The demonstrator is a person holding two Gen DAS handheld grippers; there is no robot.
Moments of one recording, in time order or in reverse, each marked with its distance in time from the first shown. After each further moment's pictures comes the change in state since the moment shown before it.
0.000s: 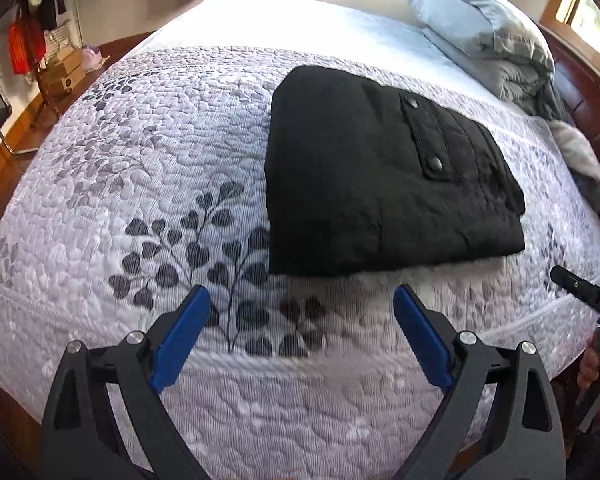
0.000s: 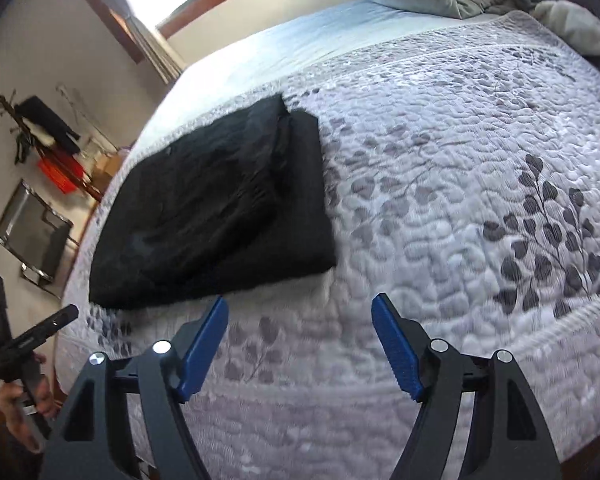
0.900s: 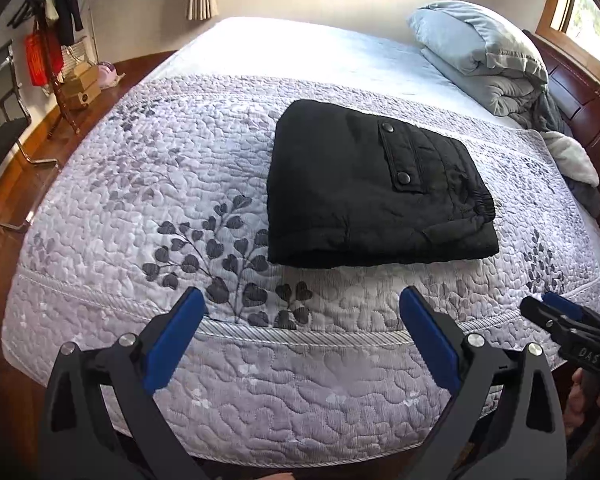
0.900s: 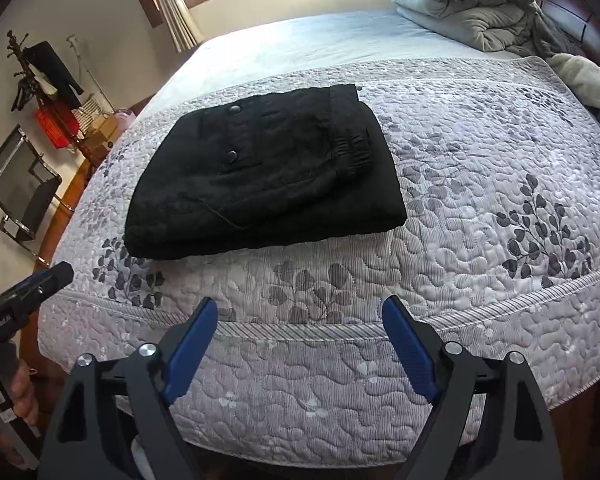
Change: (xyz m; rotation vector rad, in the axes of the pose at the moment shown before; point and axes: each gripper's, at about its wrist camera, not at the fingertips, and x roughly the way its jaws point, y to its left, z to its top) left arm -0.067 -0.019 -0.017 -0.009 -0.083 0.045; right arm -0.043 0.089 -0.033 -0.104 0.019 -0.083
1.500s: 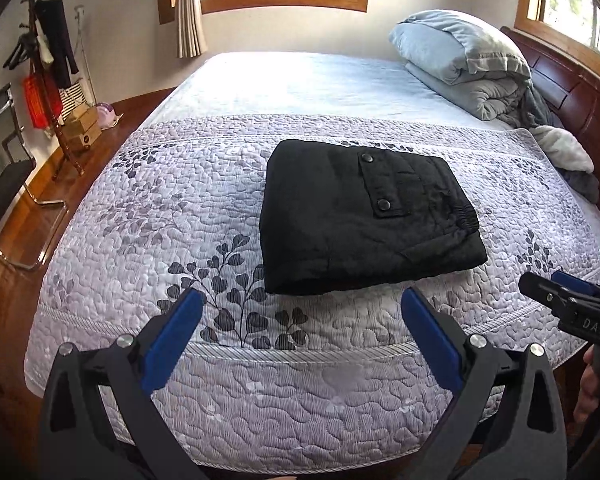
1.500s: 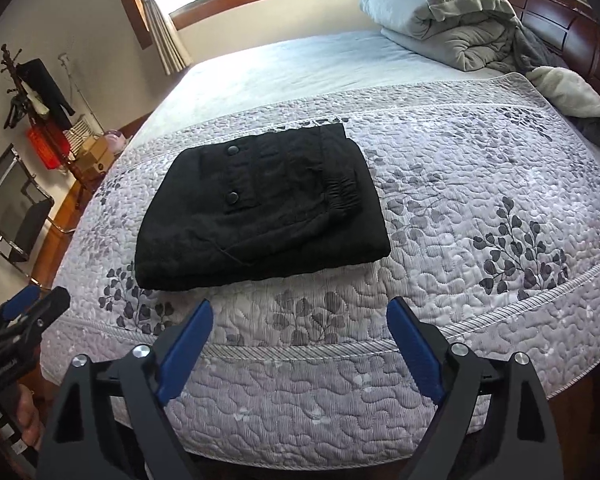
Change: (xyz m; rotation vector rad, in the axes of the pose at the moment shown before) left arm -0.032 -0.025 0.008 0.093 -0.096 0.027; right arm -0.027 0.009 0.017 0.033 -0.071 -0.049
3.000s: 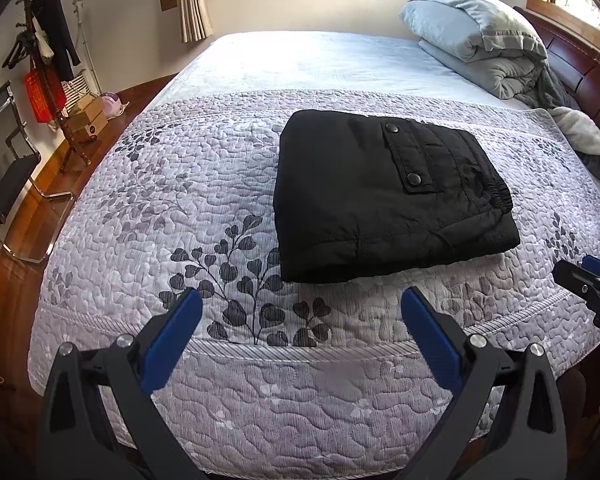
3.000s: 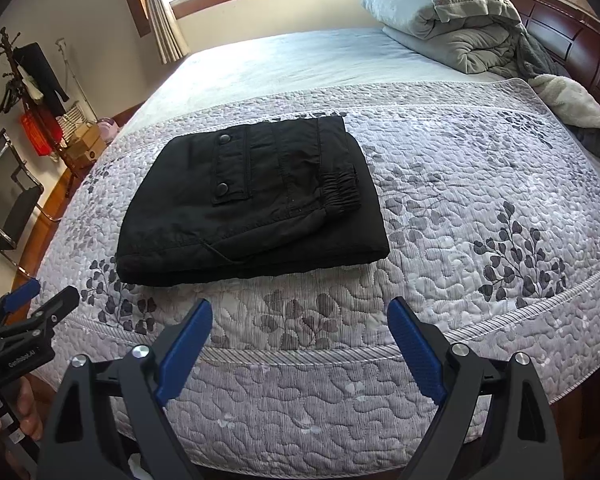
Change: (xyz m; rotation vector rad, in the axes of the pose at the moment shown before) left arm 0.038 0.009 -0.008 0.006 0.068 0.052; right arm 0.019 0.002 0.001 -0.049 0.015 -0.047
